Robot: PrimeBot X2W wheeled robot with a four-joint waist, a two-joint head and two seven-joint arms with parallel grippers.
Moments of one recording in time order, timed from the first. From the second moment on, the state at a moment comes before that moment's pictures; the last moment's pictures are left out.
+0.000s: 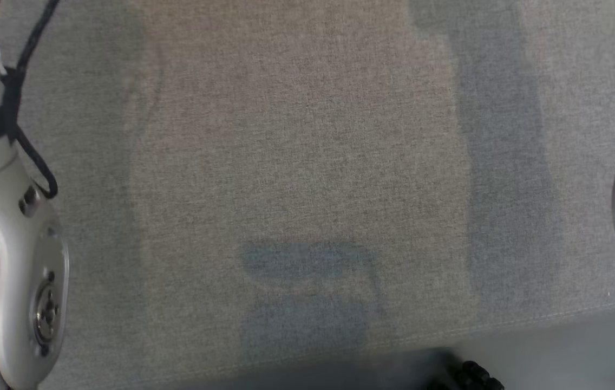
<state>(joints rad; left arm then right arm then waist) -1.48 0.08 -0.01 0.36 -0.84 -0.10 0.18 -1.56 -0.09 0.05 0.68 0.05 0.13 -0.14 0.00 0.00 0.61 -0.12</state>
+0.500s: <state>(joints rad) -1.44 0.11 -0.17 0.26 -0.95 -0.13 -0.03 -1.63 -0.08 -0.03 0.56 -0.21 0.13 -0.26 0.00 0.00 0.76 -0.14</state>
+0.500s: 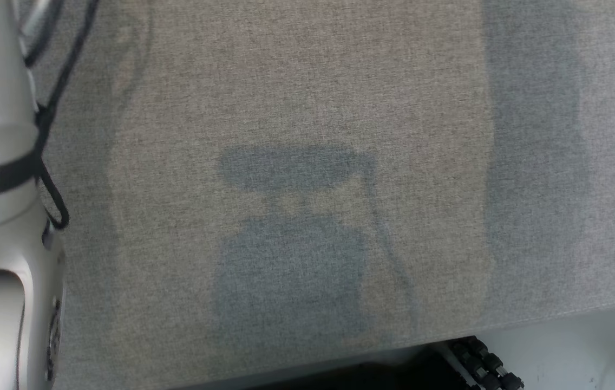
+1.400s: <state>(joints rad) -0.56 0.30 -0.51 0.17 -0.90 -0.10 -0.20 -0.61 -0.34 0.22 0.19 0.12 0.13 -0.20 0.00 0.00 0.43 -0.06</state>
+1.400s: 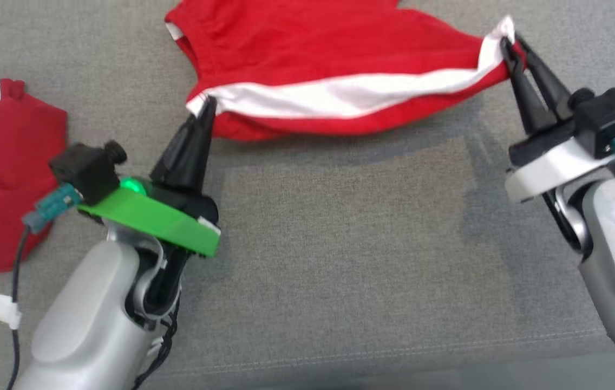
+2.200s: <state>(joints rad) -0.26 0.33 -0.65 0.14 -0.80 -0.04 -0.23 -0.20 -0.44 0.19 -0.04 0.28 0.13 -0.03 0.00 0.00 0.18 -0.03</state>
